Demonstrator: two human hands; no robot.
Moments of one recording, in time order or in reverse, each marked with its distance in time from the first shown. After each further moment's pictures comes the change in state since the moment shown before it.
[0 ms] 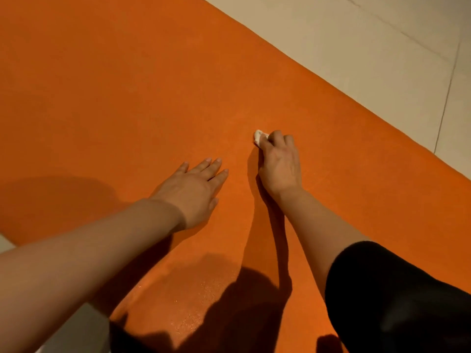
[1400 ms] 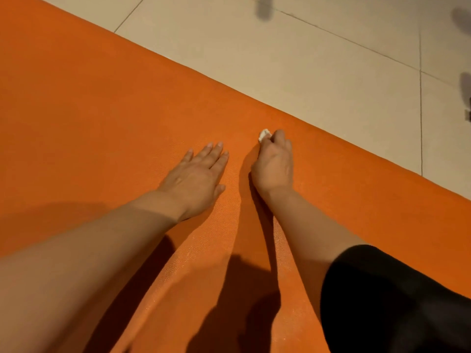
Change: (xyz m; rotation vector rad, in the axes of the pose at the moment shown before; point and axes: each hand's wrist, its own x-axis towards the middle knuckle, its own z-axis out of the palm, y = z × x) left_hand 0.161 -0.021 -0.078 0.016 0.213 0.121; right_hand 0.120 0.048 0.000 0.159 0.116 0.351
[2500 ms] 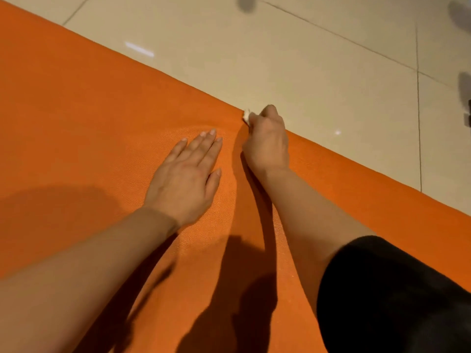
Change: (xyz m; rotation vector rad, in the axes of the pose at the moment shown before) left_hand 0.062 0.011 0.016 -0.040 0.401 -0.014; right_hand 0.083 0.021 0.006 0.158 0.075 -0.050
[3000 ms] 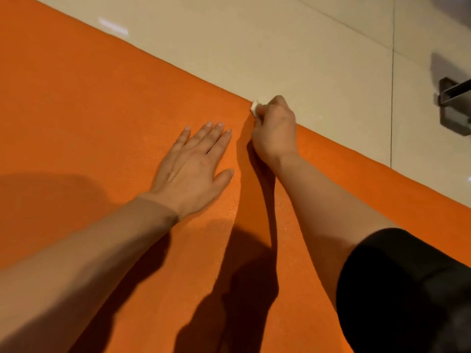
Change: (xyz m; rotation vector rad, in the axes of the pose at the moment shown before) left_hand 0.003 0.052 0.003 -0.109 -0.082 0.076; right_hand -0.015 0.049 -0.038 0.018 -0.057 0.036
